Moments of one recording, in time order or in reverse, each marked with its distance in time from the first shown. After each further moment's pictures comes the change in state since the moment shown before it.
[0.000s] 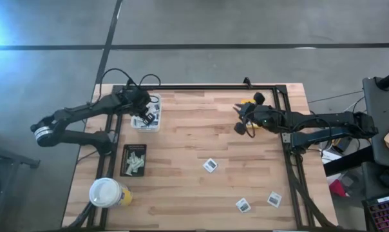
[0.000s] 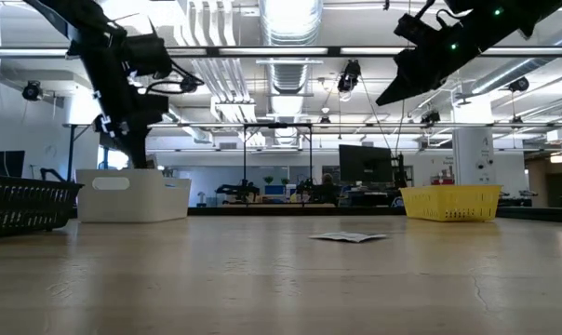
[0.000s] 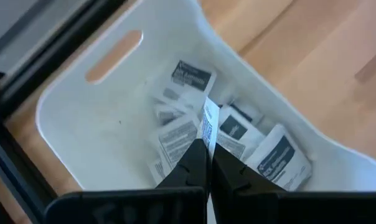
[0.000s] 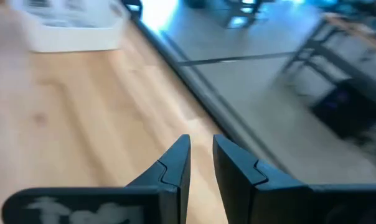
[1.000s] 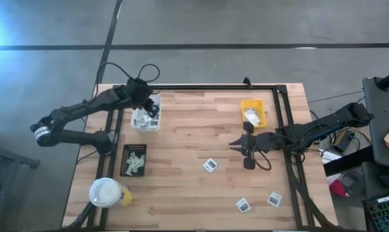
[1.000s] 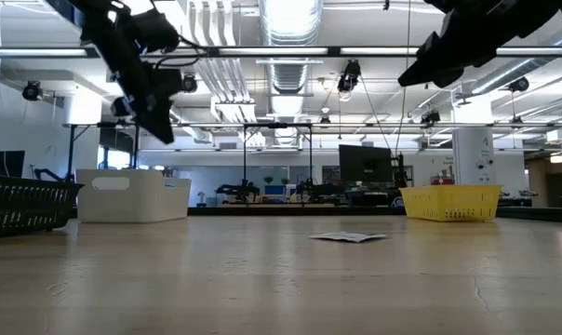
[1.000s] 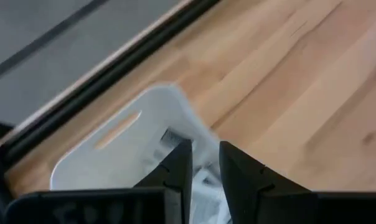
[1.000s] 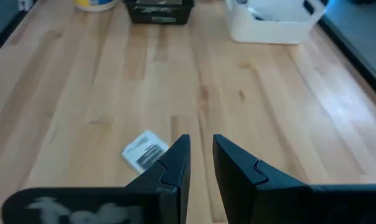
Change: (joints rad) left arm -0.005 0.000 0.108 0.067 0.029 -0.036; right arm 0.407 0.016 0.000 -0.083 -0.266 0.219
